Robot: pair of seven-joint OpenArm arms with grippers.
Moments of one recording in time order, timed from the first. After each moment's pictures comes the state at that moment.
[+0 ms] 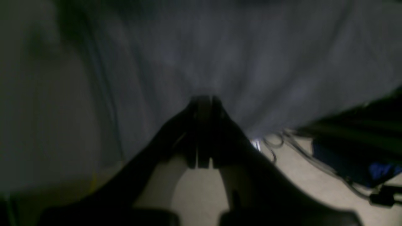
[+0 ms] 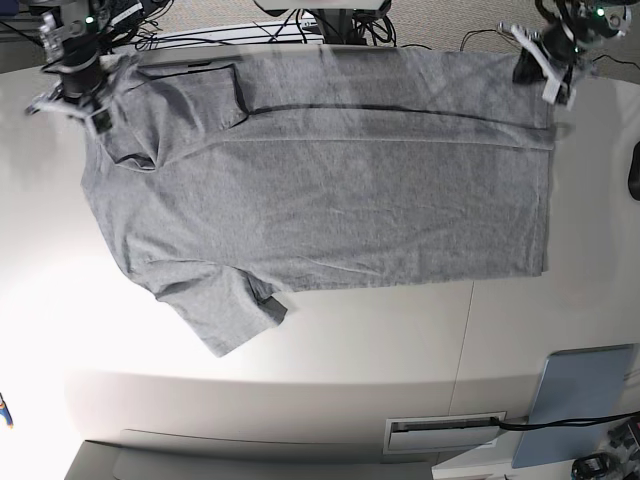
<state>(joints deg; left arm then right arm) 42.5 -20.4 -25.0 105.5 -27.4 -34.3 34.7 -44.7 27.6 18.7 120.0 -9.1 9.9 -34.6</state>
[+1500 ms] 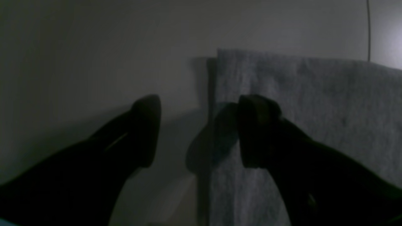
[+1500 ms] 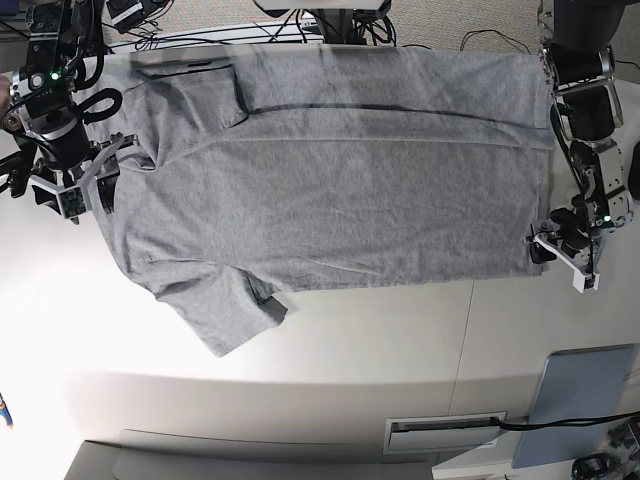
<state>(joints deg) -18.2 -24.1 -15.3 49.7 -17.4 -22.4 34.2 -26.1 27.4 22.2 122.3 10.9 17.5 -41.3</state>
